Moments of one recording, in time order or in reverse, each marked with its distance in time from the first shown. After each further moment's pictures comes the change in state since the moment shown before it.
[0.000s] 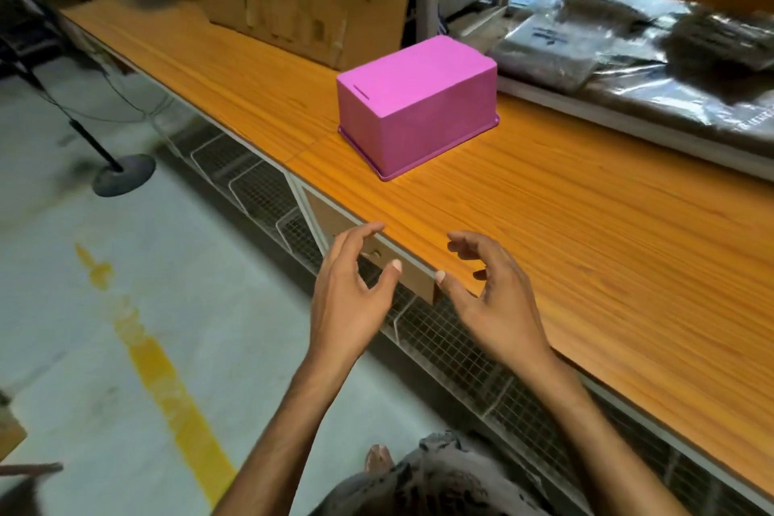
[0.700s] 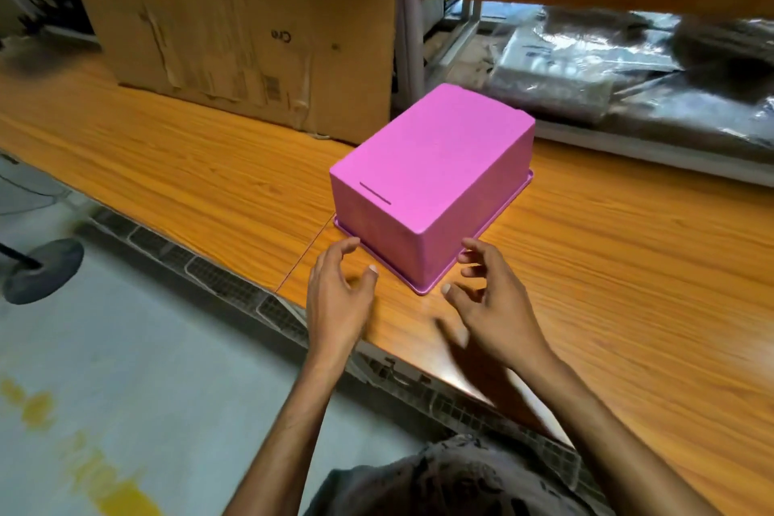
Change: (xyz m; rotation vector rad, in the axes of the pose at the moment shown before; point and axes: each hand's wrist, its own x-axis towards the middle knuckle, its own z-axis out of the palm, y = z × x) left_hand 0.313 -0.132 0.000 0.029 -0.096 -0.045; right_hand 0.248 0.040 0.124 0.063 0.144 0.290
